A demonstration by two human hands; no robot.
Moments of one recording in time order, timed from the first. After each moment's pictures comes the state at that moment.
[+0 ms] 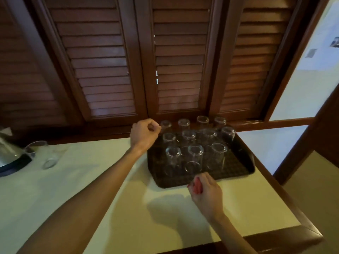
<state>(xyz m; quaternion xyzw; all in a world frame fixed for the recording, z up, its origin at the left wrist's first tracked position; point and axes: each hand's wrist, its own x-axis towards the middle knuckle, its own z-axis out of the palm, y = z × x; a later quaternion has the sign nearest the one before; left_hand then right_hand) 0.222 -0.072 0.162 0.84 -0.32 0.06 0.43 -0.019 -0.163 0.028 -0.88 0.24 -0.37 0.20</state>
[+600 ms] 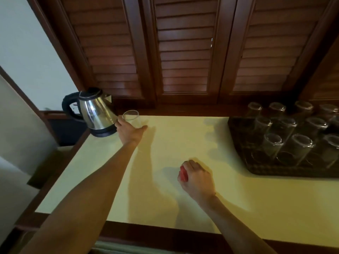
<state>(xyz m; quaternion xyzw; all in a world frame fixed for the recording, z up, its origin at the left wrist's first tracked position) 0.394 0.226 0.088 0.91 0.03 0.07 0.41 0.167 0.075 0.004 -0.95 0.09 -0.27 0.14</state>
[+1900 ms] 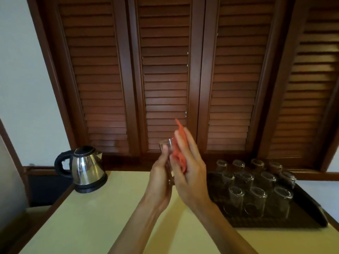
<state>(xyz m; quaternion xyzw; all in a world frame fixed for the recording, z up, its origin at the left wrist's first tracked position) 0.165 0.156 0.263 0.45 -0.21 -0.23 0.84 0.125 0.072 0.254 -0.76 -0.10 -0.49 0.40</state>
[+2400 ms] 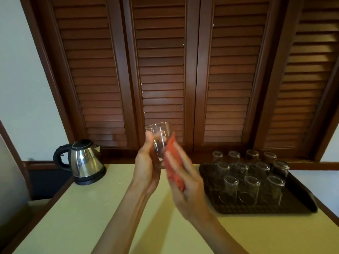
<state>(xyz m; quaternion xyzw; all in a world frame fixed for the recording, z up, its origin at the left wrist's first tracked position) 0.171 0.165 0.267 0.45 -0.22 -0.19 0.84 0.094 0.078 0.214 -0.77 -0.15 -0.48 0.39</state>
